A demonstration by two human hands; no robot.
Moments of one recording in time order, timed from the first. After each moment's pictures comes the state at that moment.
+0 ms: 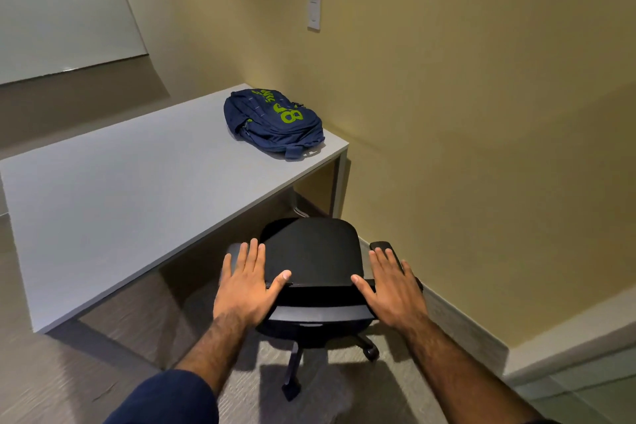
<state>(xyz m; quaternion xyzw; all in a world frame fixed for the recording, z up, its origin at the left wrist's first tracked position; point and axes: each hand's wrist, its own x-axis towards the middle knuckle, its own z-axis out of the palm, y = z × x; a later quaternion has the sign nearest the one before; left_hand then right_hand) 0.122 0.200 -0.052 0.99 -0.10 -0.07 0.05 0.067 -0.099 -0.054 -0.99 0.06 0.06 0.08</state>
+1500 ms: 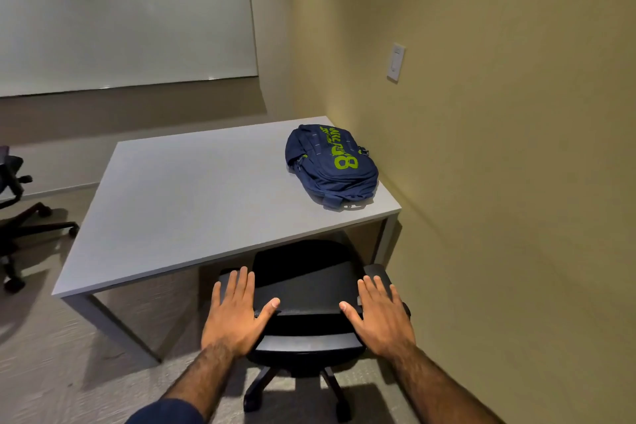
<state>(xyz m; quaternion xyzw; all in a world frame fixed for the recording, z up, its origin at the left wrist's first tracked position) 0.212 0.084 -0.048 0.98 0.15 -0.06 0.07 0.290 -0.205 -0.042 -0.98 -0.17 0.08 0.07</state>
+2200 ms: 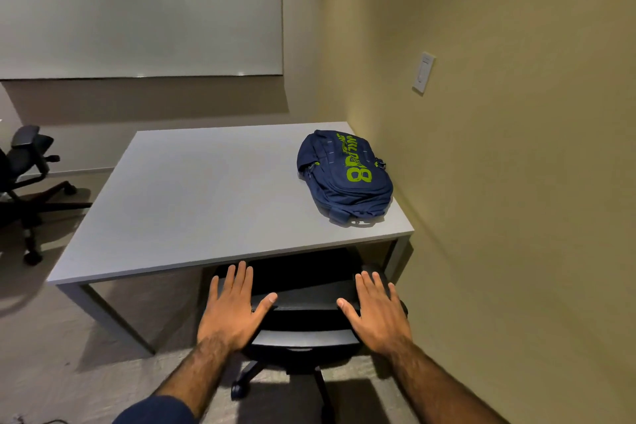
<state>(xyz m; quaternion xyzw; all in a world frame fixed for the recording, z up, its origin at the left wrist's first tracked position) 0.280 0.069 -0.048 0.98 0.19 -0.06 0.08 0.392 -0.212 -0.042 -0.97 -0.22 0.09 0.07</state>
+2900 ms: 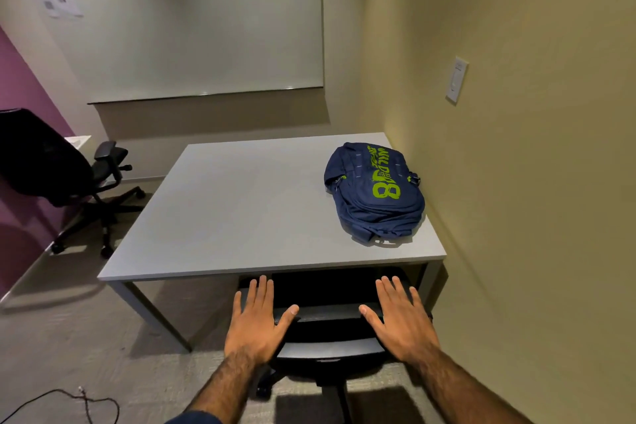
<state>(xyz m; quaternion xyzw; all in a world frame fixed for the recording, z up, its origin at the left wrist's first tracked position) 0.322 0.001 -0.043 0.95 0.28 -0.07 0.09 0.481 -0.253 -0.044 -0.94 -0.31 0.10 0.05</state>
